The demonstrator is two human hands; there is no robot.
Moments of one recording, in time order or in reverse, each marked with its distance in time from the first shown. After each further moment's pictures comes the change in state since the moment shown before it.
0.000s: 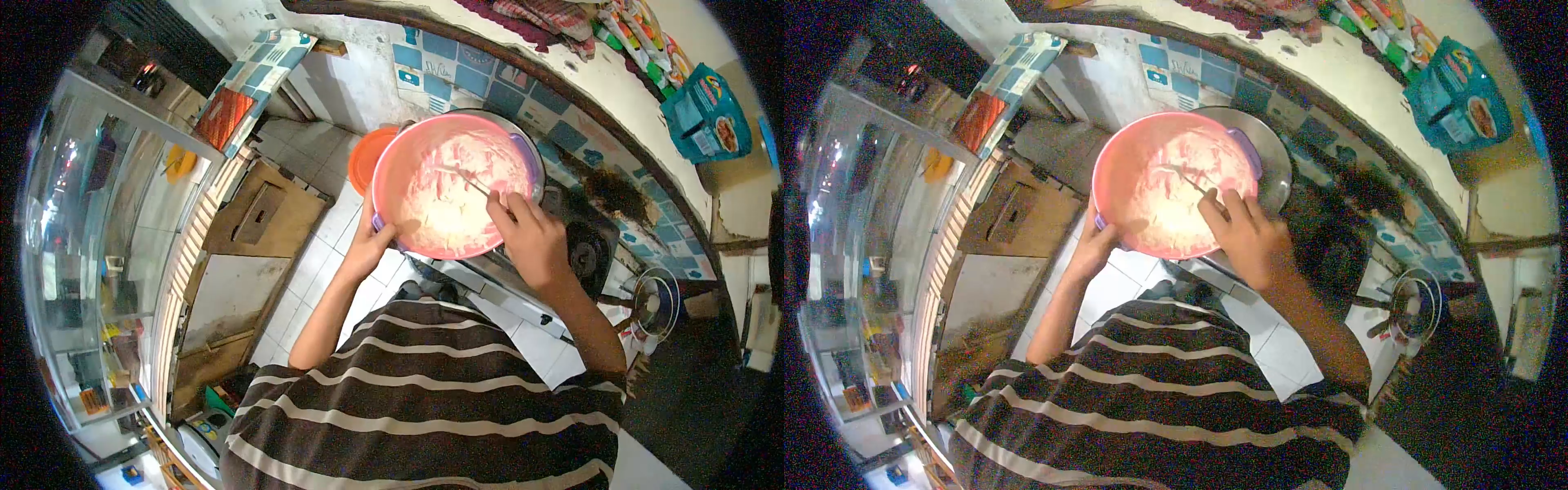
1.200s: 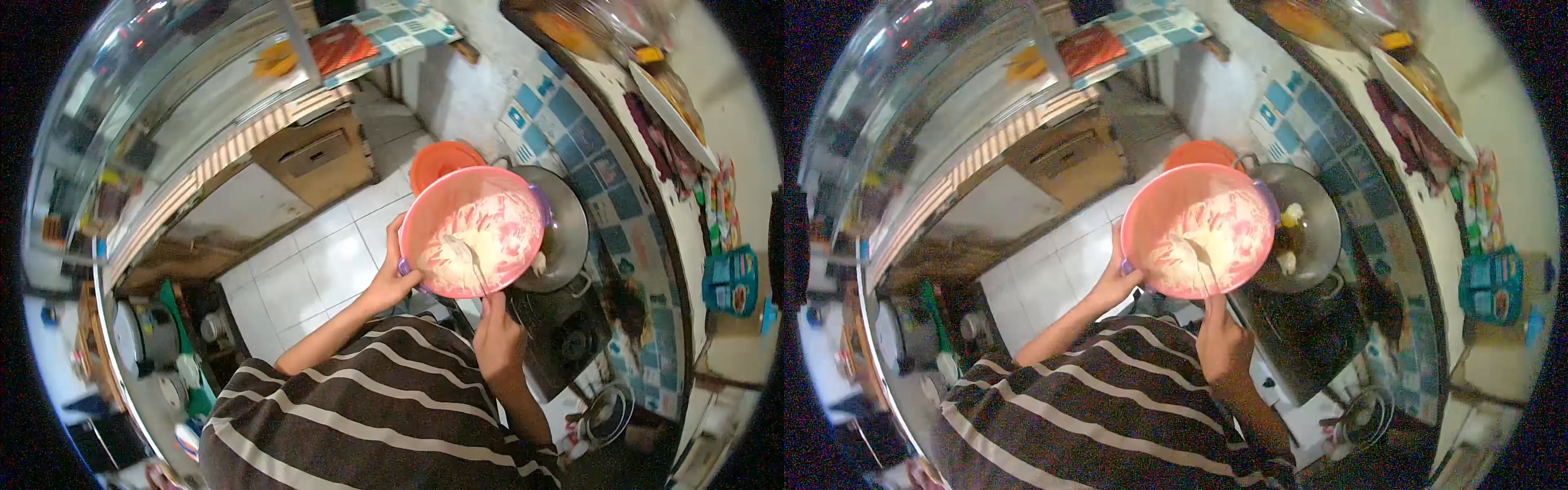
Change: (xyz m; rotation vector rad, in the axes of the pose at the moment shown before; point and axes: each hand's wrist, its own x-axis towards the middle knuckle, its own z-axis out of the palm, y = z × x) left_hand -0.098 0.002 -0.011 -0.010 0.288 0.224; right_hand -0.027 -0.111 -0.008 0.589 -0.307 0.224
